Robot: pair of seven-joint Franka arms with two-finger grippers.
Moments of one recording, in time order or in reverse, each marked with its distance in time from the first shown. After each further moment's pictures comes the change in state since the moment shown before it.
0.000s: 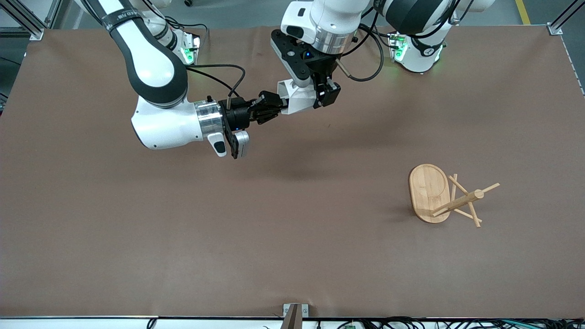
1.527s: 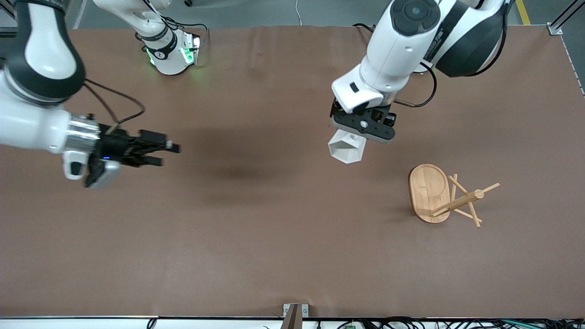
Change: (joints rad) left arm 0.193 0.012 0.024 -0.115 0.044 -0.001 -0.599; right arm -0.093 -0.178 -0.419 0.002 -0.724 -0.050 0.030
